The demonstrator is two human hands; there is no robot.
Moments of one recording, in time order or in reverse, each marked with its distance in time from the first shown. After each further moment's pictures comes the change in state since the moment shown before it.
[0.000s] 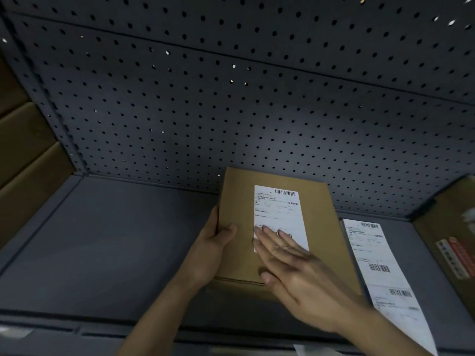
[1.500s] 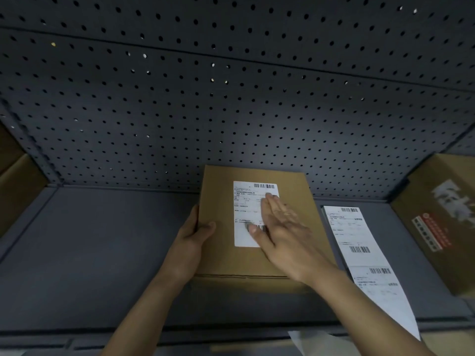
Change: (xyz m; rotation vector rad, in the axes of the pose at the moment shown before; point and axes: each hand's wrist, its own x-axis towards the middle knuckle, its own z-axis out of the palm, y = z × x) left_hand -0.004 0.006 0.004 0.001 0.052 -0.024; right_hand 0.025 0.018 -0.003 0.167 -0.055 0.500
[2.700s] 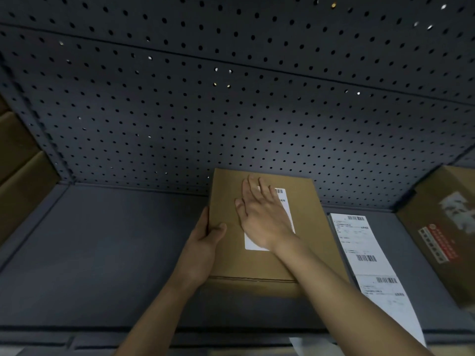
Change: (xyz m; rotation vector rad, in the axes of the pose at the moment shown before) left_hand 0.003 -0.006 0.001 0.015 -0.003 0.032; right_hand 0.072 -0.042 0.005 -0.038 0.075 -0.015
